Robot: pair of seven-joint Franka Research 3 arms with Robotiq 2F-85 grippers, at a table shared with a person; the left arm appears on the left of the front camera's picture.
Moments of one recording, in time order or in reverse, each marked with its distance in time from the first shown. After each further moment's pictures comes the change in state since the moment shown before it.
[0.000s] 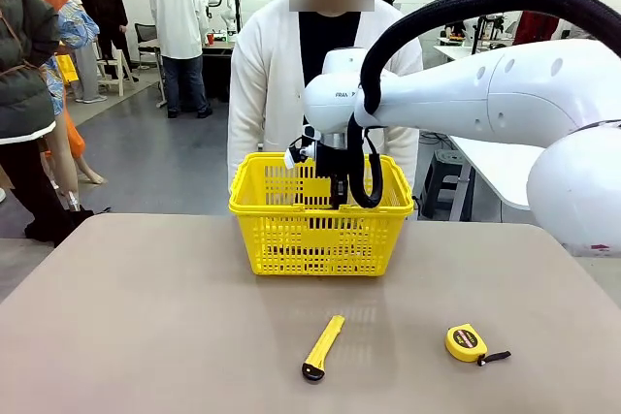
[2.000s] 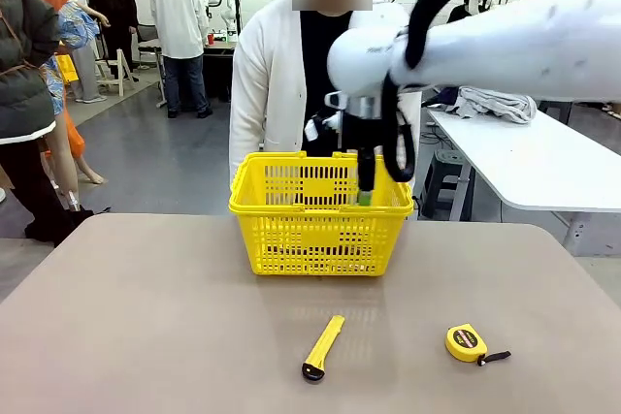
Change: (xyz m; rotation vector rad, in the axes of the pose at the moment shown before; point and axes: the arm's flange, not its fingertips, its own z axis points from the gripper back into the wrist) left arm 0.000 0.000 0.000 0.000 0.000 0.001; right arm -0.066 0.068 0.085 -0.036 -0.003 -0.110
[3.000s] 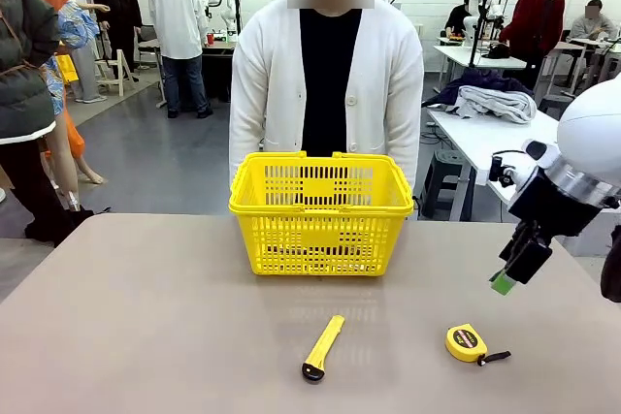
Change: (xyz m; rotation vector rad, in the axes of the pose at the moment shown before) left arm 0.000 0.000 0.000 0.000 0.000 0.002; right arm -0.249 0.176 -0.049 -0.039 -0.319 -0.414
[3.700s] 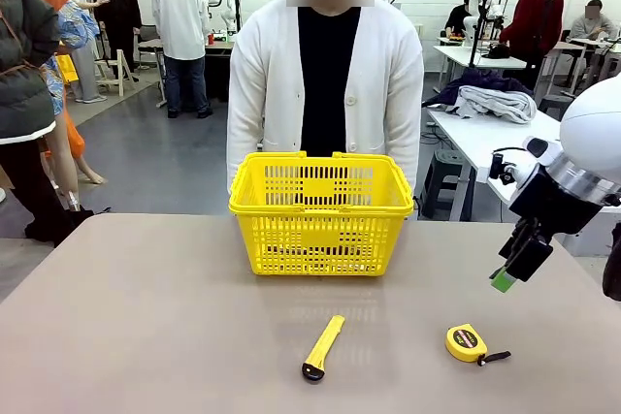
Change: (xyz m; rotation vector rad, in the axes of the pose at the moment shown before) left arm 0.000 0.000 0.000 0.000 0.000 0.000; right arm 0.002 0.003 0.006 -0.012 -0.009 0.012
